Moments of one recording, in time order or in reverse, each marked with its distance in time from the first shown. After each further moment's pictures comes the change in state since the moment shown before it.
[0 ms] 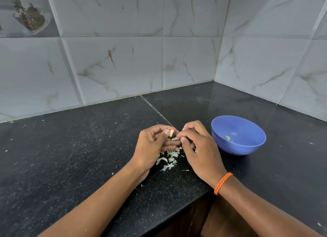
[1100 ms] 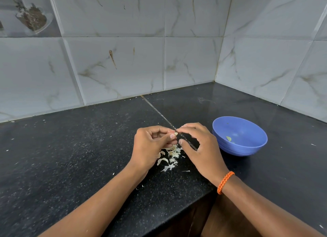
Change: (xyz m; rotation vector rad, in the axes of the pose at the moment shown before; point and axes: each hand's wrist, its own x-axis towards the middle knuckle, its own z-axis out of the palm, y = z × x) left_hand 0.002 0.004 -0.002 0.064 0.095 0.075; right_hand 0.005 0.006 -0.002 0.117 -0.052 0.082
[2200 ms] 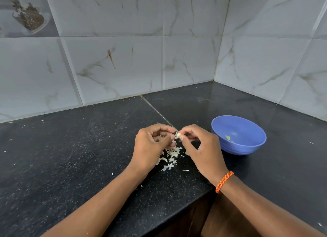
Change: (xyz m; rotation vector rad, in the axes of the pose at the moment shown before) left_hand -0.002 -0.002 0.002 0.092 -0.007 0.032; right_hand -0.002 -0.005 -0.001 0.100 0.086 0.001
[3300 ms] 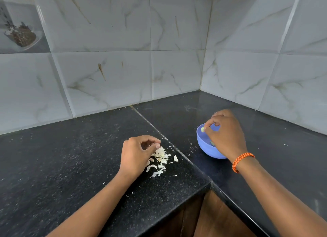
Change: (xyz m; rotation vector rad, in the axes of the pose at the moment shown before) left_hand 0.005 -0.002 -0.011 0.462 0.071 0.100; right_hand 0.042 0.022 -0.092 -0.369 0.128 0.299
